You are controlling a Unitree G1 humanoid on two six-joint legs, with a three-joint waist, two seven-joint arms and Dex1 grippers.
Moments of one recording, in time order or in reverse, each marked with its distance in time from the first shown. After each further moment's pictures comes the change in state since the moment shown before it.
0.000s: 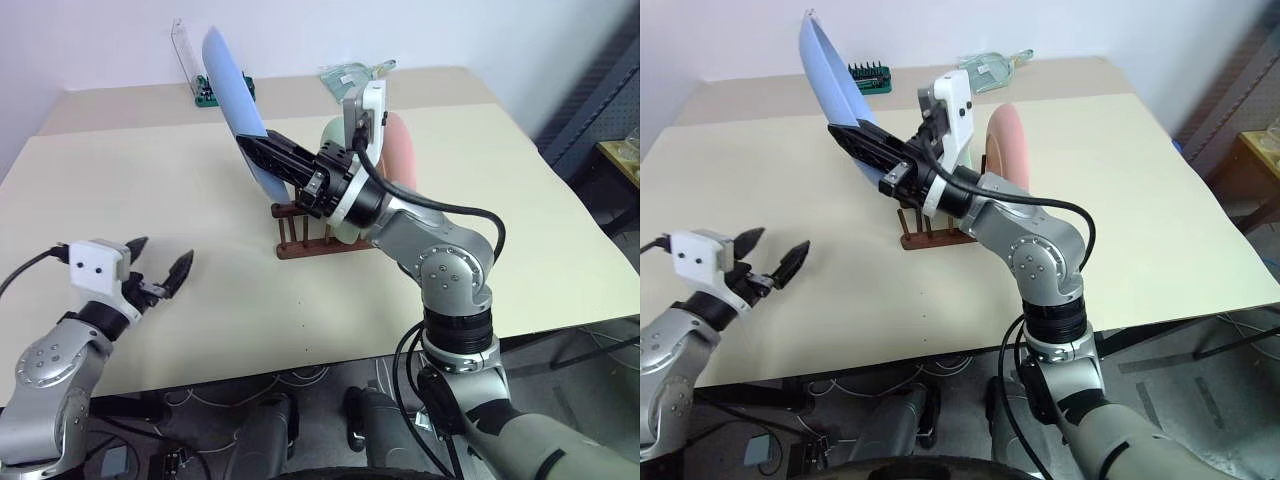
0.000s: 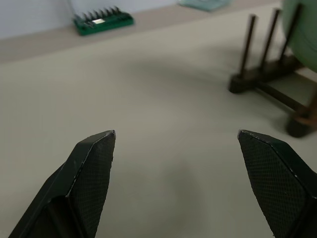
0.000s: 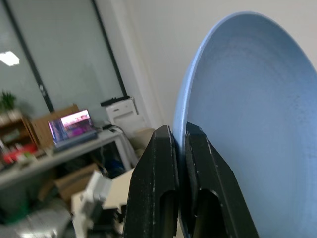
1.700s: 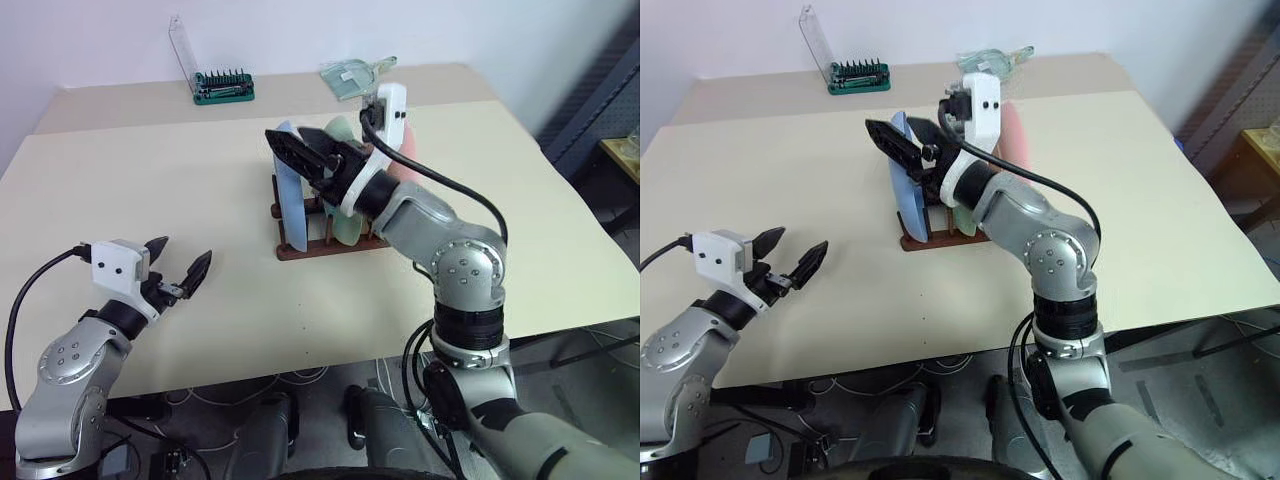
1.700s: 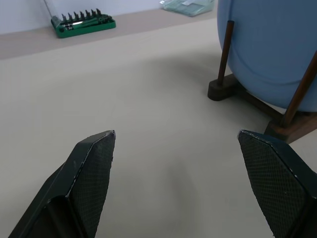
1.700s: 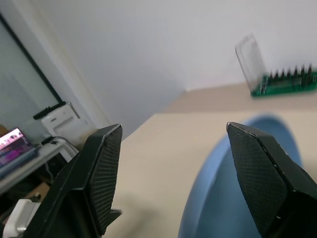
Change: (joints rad) left arm -0.018 -0.026 -0.050 -0.012 -0.005 -0.010 0.028; right arm -0.024 -0.096 -0.009 0.008 0.019 -0.007 -0.243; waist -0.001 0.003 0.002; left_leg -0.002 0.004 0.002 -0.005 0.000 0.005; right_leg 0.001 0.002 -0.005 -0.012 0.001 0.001
